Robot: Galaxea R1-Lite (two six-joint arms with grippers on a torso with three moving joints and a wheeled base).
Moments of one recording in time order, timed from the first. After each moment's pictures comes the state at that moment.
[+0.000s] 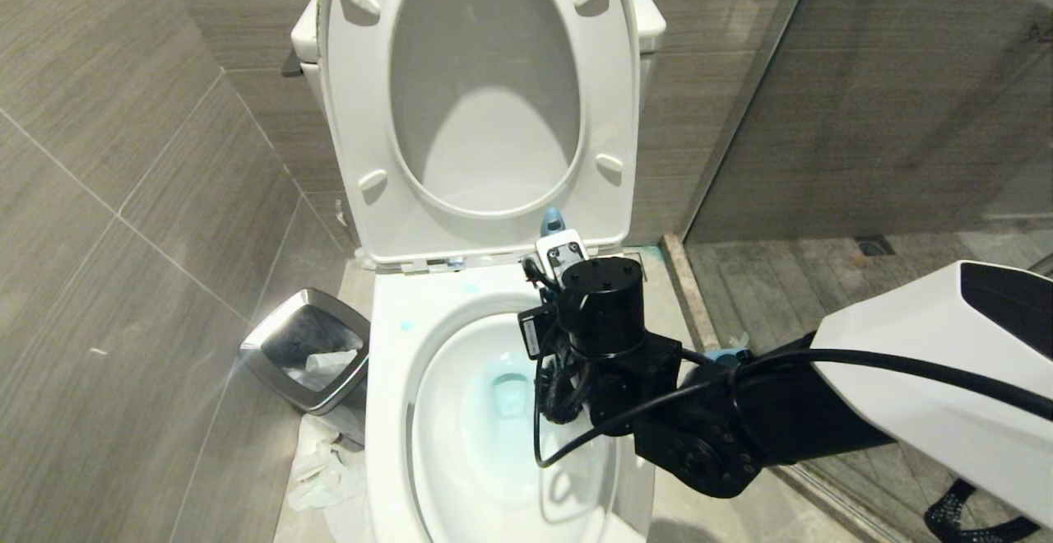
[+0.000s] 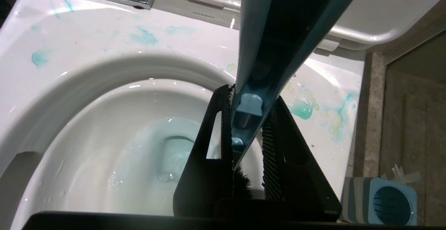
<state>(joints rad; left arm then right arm) 0.00 0.00 0.00 0.00 0.00 0.00 0.83 2.18 -1.24 -0.79 -0.60 -0.07</state>
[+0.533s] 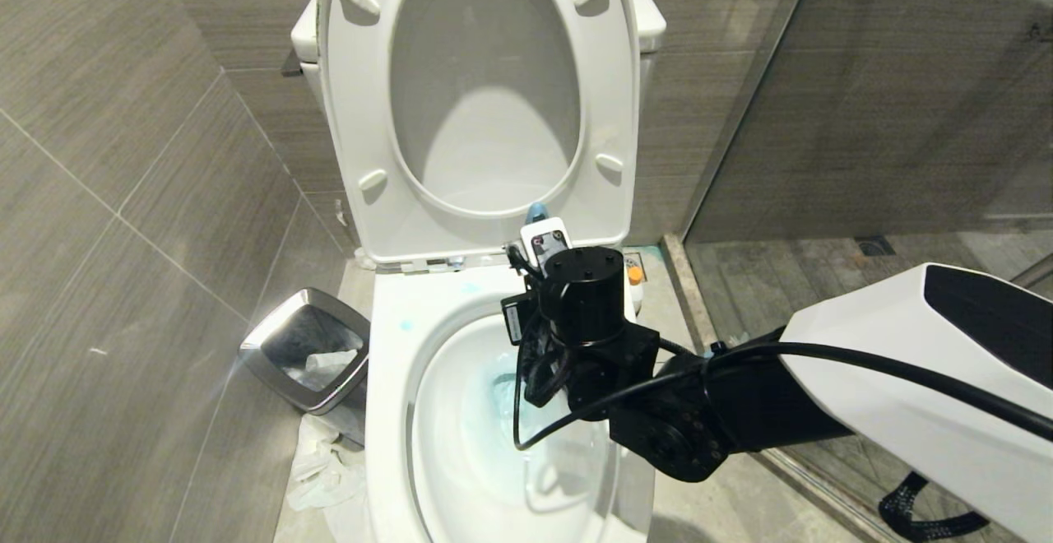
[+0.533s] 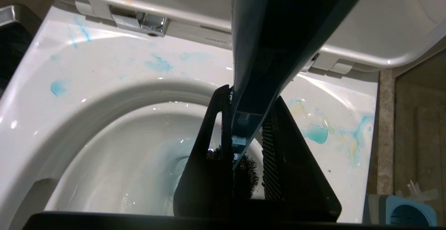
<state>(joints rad) 0.00 0.00 0.00 0.00 0.00 0.00 0.84 2.22 -1.34 -0.79 -0.60 -0.07</state>
